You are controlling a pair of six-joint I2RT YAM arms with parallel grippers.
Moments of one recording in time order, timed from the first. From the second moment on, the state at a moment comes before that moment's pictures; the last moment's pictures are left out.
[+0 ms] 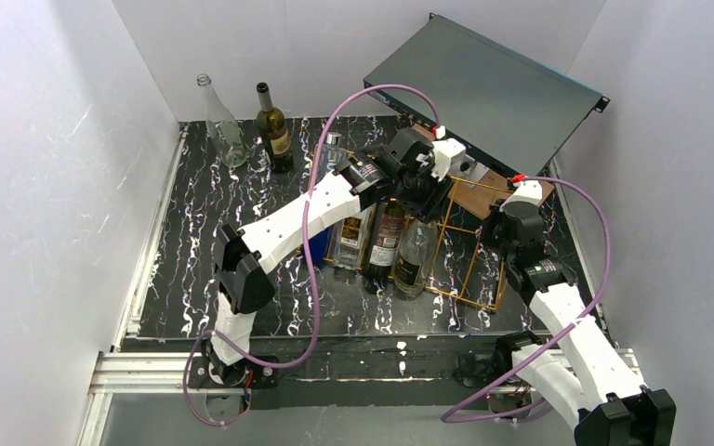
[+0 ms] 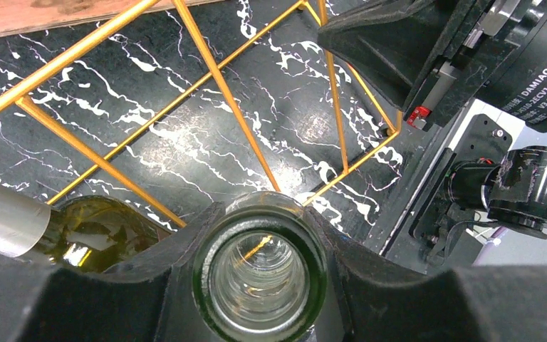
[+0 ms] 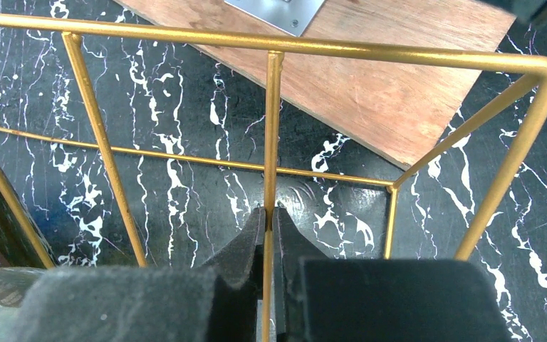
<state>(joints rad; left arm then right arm) -0.93 1.96 2.03 -0.80 0.18 -0.10 0.28 0.82 0.62 -0.28 0.23 0.31</state>
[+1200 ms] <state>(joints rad) -0.92 2.10 2.05 -0.60 0.07 -0.19 0.28 0.81 0.61 -0.27 0.23 0.31</state>
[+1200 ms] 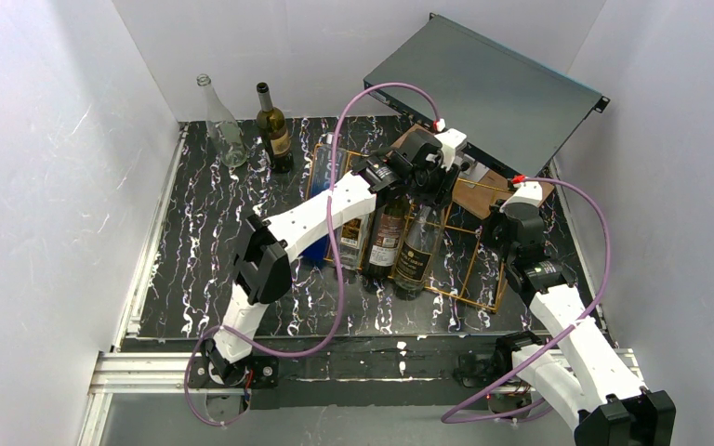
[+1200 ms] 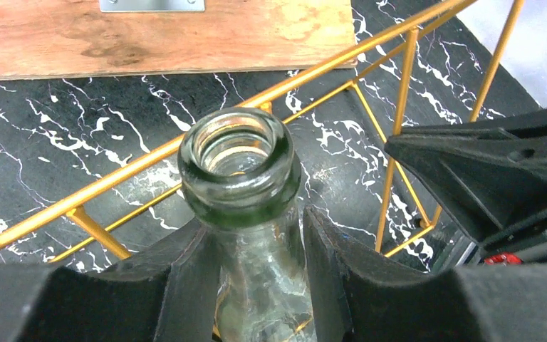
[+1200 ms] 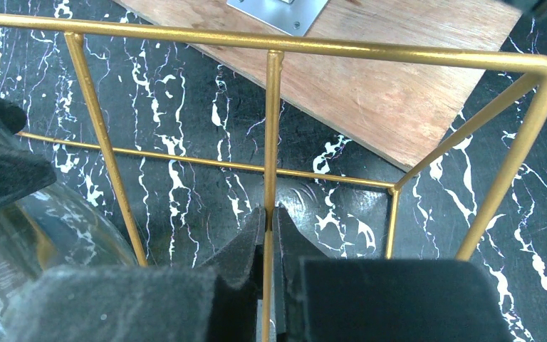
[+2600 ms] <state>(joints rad) -0.90 2.12 2.04 -0.67 0.11 -0.17 0.28 0.80 0.60 -0.27 0.22 0.31</state>
